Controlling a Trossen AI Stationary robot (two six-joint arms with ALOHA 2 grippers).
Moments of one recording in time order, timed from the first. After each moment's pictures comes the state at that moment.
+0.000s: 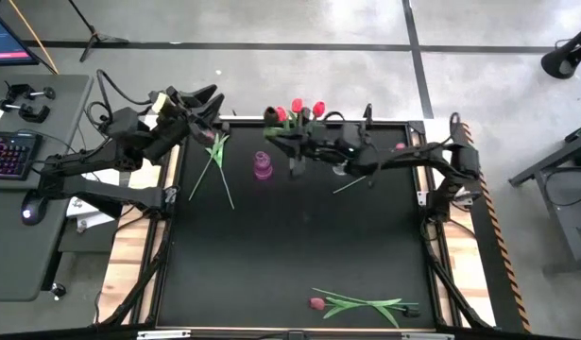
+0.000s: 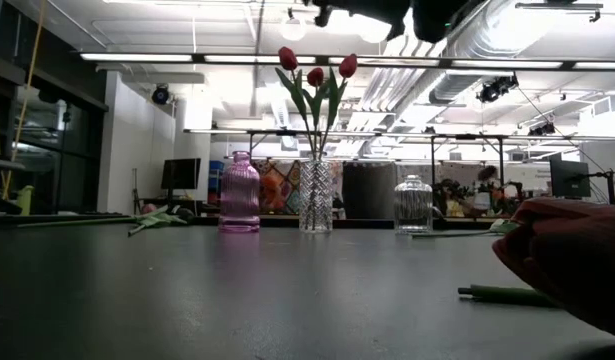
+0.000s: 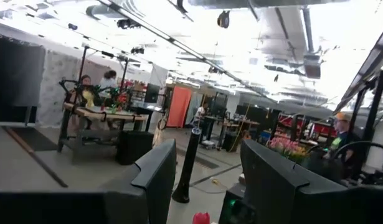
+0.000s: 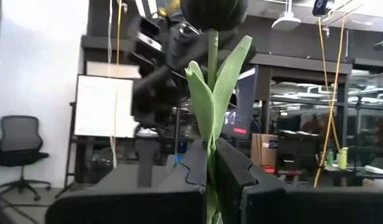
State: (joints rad) left arm 0.13 0.88 1.05 0.19 -0.51 -0.05; right arm -0.18 1.73 1.21 0.94 -0.13 -0.05
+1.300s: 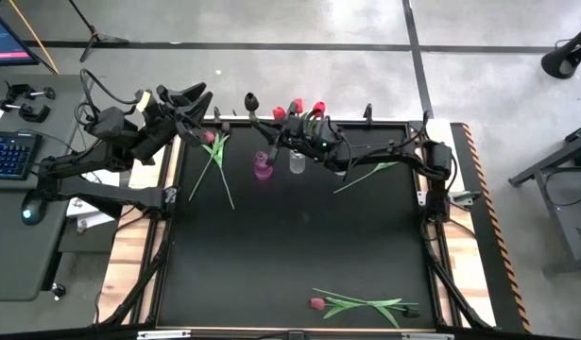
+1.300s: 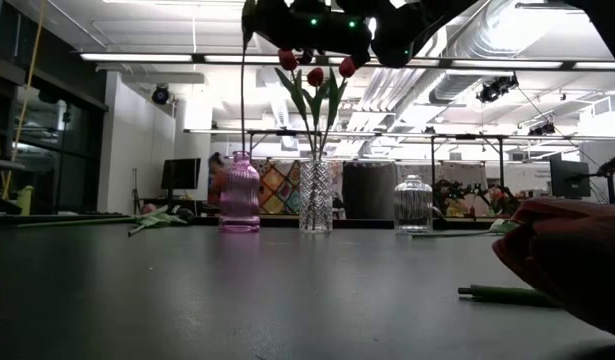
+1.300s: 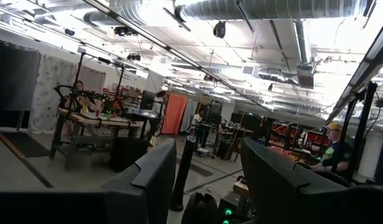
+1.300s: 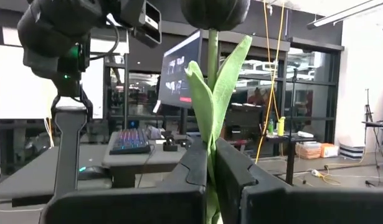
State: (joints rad) left arm 0.13 0.82 1.05 0.17 -0.50 -0.06; right arm -0.22 1.95 1.38 0.90 0.06 -0.08
